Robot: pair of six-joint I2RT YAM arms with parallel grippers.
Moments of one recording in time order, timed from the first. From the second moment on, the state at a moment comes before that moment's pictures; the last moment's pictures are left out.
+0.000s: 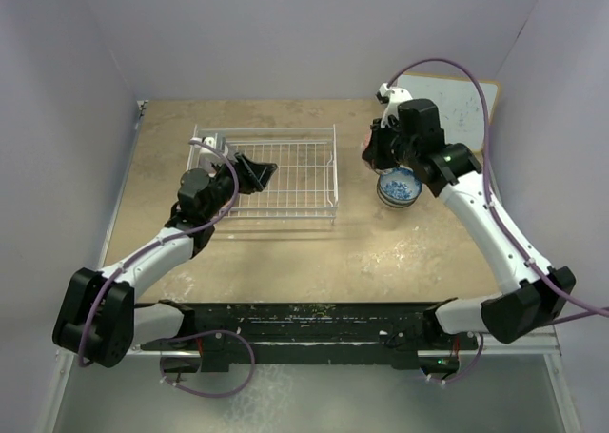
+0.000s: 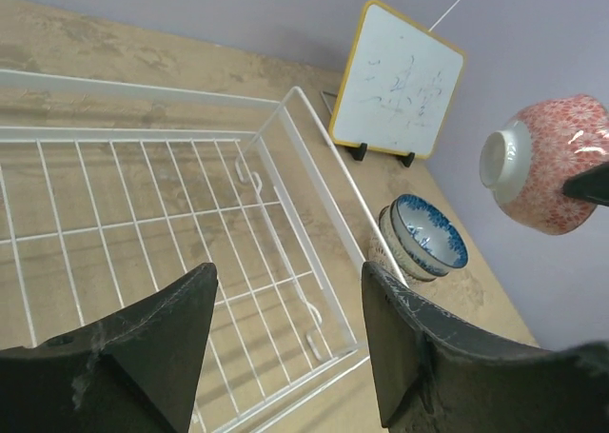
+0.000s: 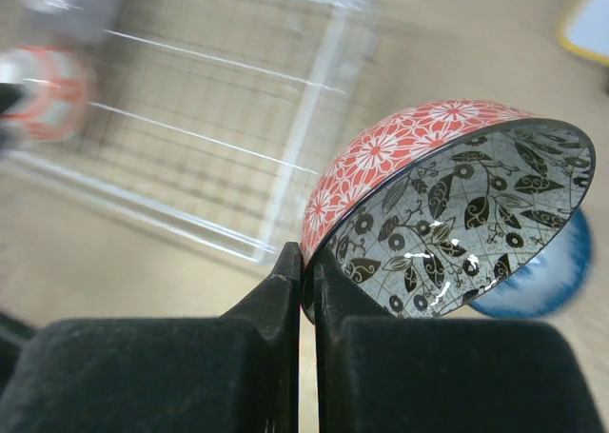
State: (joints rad) left arm -0.35 1.22 0.59 0.64 0.21 -0.61; right arm 0.41 1.33 1.43 -0.65 -0.11 0.21
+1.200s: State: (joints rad) left arm -0.35 1.28 0.58 0.56 0.20 -0.51; right arm 0.41 1.76 1.50 -0.94 0.40 0.10
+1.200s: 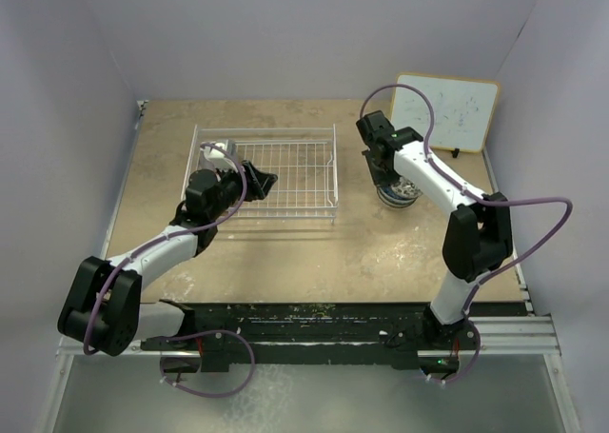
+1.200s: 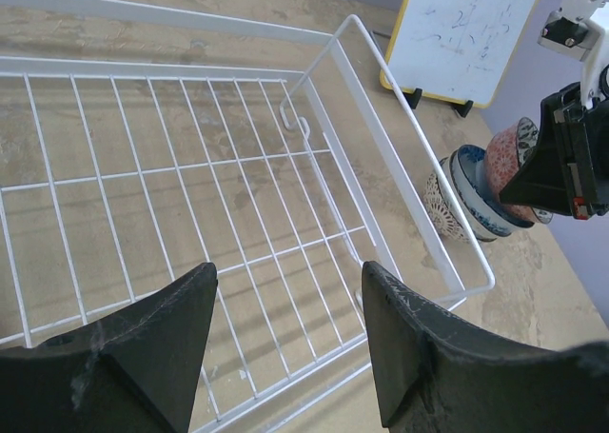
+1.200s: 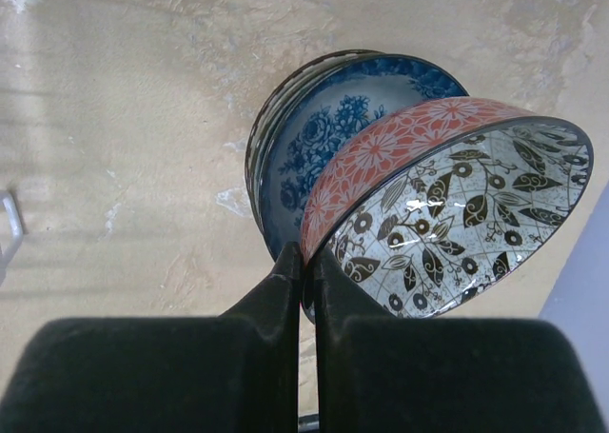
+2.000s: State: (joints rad) left arm -0.35 1.28 0.58 0.54 0.19 -0.51; right arm 0.41 1.80 1.50 -0.89 0.39 0.10
